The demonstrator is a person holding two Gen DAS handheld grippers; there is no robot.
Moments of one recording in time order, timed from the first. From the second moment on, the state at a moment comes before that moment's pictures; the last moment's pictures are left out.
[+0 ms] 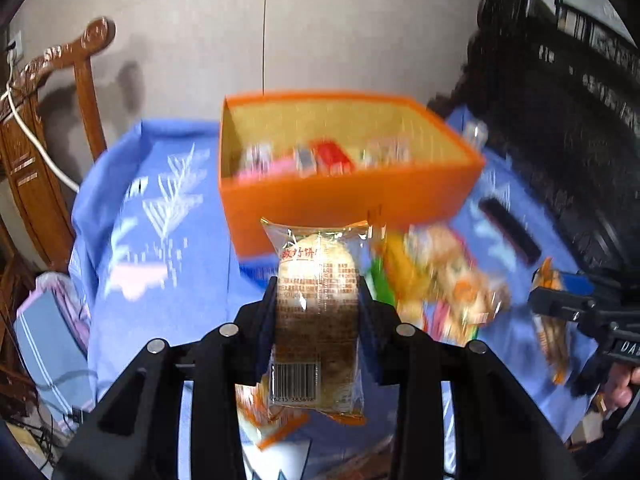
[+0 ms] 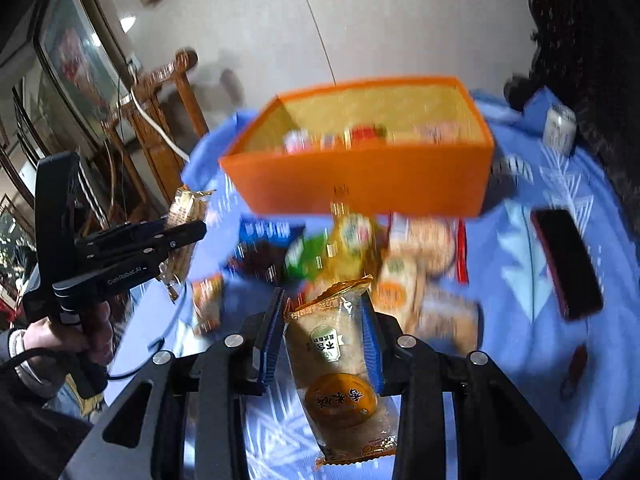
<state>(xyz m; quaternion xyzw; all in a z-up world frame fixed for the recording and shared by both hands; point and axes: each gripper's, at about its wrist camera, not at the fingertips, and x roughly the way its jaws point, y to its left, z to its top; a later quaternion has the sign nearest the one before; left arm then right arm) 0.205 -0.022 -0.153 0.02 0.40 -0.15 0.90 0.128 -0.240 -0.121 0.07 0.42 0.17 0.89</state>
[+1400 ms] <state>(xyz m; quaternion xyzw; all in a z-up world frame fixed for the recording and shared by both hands) 0.223 -0.011 -0.168 0.01 0.42 -0.13 0.90 0.159 -0.272 -0.160 -0.04 0.48 0.14 0.86</state>
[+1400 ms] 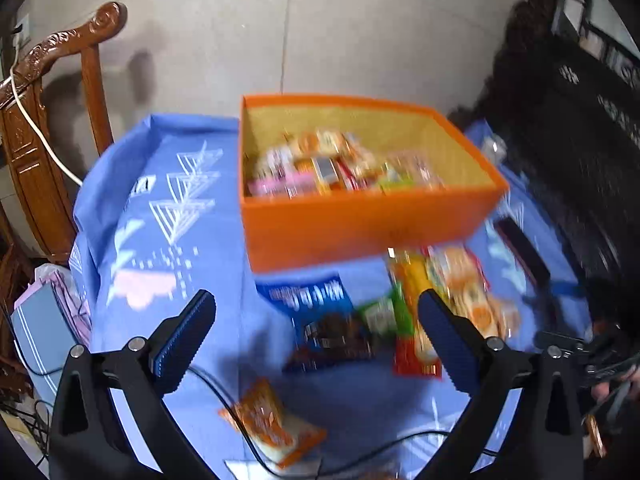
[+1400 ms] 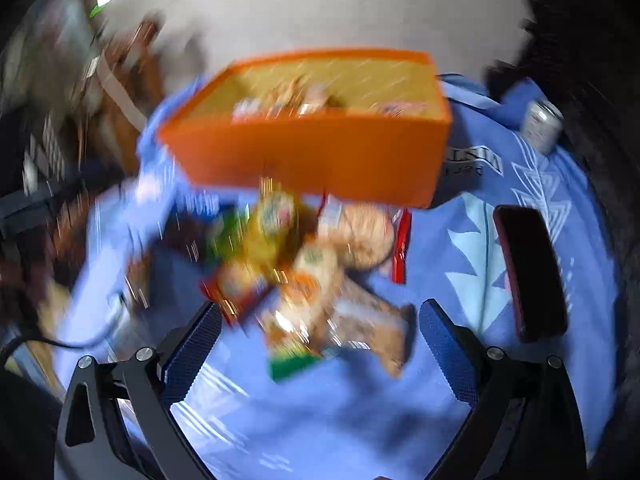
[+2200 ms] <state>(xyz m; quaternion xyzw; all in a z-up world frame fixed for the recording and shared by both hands) 0.203 -0.035 -0.193 0.11 0.42 -0.16 0.89 0.188 -0.259 -0.215 -0.31 0.49 0.30 0.76</state>
